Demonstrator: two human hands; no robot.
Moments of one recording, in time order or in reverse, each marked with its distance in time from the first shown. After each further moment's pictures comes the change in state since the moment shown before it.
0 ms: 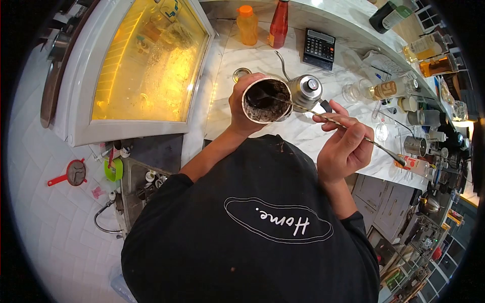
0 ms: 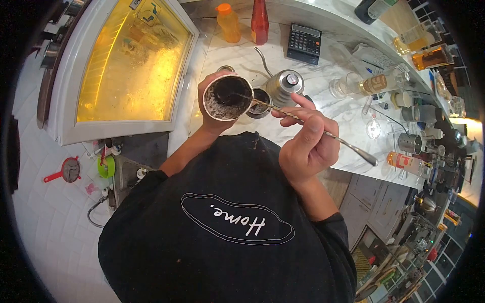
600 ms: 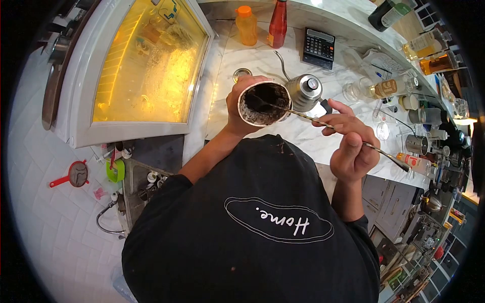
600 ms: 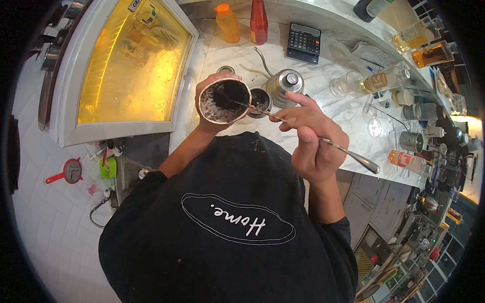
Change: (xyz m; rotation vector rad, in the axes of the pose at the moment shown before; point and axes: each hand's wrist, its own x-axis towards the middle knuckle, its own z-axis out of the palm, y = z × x) left_hand 0.007 0.000 -0.006 -0.143 -0.075 0.033; right_hand 0.026 -0.004 -0.029 0.045 -0.366 -0.161
